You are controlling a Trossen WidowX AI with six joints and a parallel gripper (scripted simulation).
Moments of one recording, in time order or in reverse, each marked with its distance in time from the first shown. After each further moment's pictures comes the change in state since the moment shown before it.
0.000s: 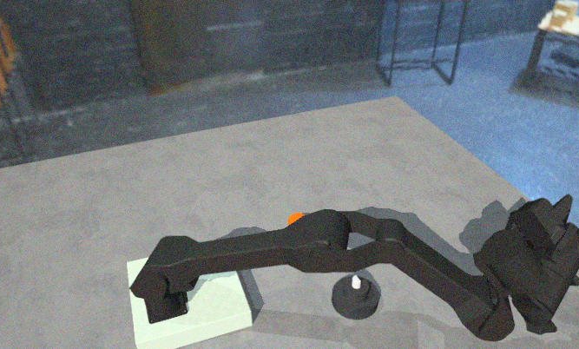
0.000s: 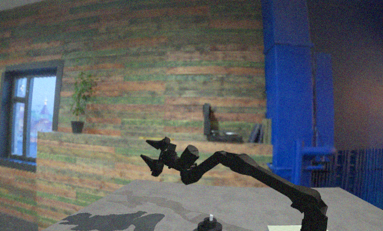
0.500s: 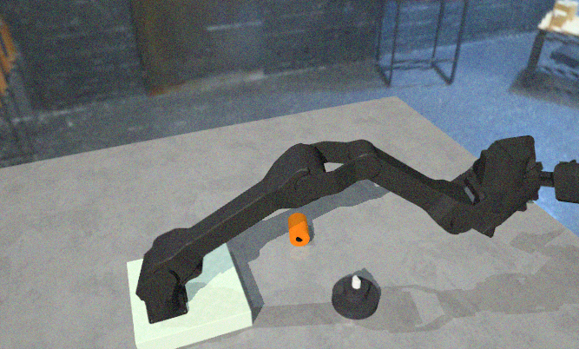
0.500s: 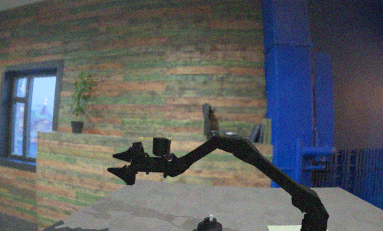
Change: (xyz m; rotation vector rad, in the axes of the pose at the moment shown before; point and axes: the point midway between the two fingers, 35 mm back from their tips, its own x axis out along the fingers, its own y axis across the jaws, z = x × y) arm 0.102 0.126 0.015 0.396 0.388 0.133
